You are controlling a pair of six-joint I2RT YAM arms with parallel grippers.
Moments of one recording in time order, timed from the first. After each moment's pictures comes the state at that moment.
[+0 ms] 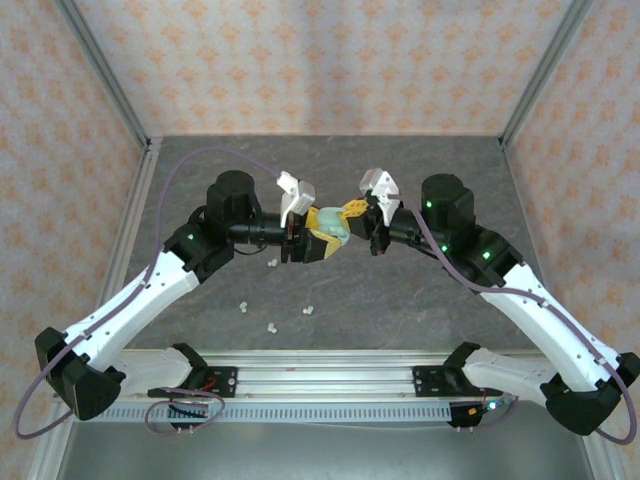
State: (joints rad) left arm -0.61 1.17 1.15 -0.24 0.84 -0.14; right arm 0.69 1.03 1.23 -0.47 -0.41 -0.12
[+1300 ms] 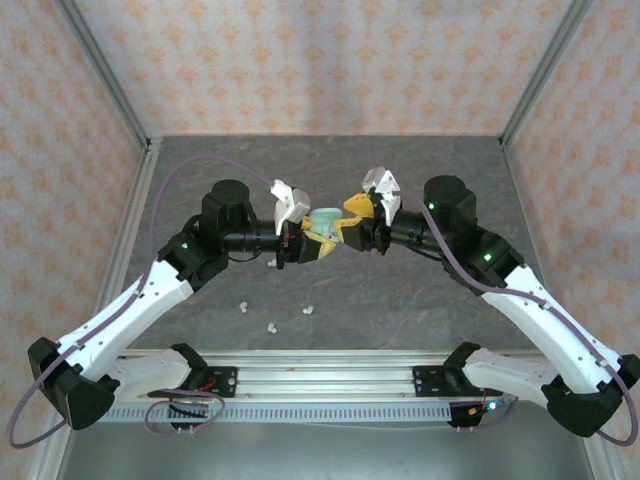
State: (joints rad) left arm -0.61 1.11 1.08 -0.26 0.76 -0.09; right arm 0.69 1.02 1.21 -0.44 -0.46 0.00
